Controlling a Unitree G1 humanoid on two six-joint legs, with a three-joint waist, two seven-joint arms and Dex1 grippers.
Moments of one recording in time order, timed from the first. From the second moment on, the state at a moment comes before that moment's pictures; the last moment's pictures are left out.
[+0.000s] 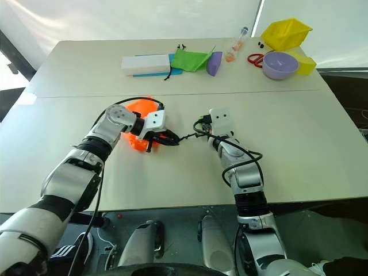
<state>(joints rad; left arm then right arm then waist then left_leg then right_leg) -1.02 0.36 -0.28 1.03 0.10 -0.31 -1.38 -0.46 -0.15 0.00 0.03 0.13 0.57 0.15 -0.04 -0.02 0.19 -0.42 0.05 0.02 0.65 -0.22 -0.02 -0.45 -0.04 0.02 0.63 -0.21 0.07</state>
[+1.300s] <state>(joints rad) -0.73 0.52 0.05 0.56 -0.33 0.16 -1.29 -0.35 -0.41 -0.03 -0.16 0.26 0.34 0.55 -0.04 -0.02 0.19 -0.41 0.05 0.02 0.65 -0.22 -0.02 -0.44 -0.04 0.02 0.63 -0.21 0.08</state>
